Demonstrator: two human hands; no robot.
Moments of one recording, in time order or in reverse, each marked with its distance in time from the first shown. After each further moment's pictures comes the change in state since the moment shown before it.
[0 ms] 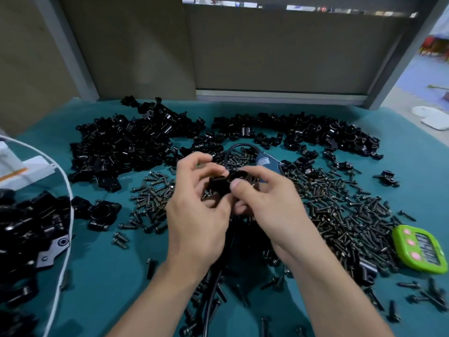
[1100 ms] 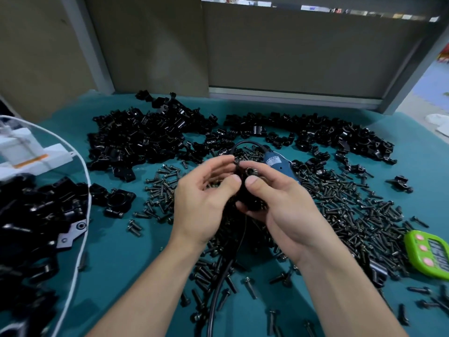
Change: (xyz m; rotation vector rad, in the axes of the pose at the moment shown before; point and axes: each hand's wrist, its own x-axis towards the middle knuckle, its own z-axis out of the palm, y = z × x) left_hand 0.016 -0.007 -0.010 -0.219 -0.039 -0.155; right_hand 0.000 0.001 -0.001 0.289 -0.184 0.100
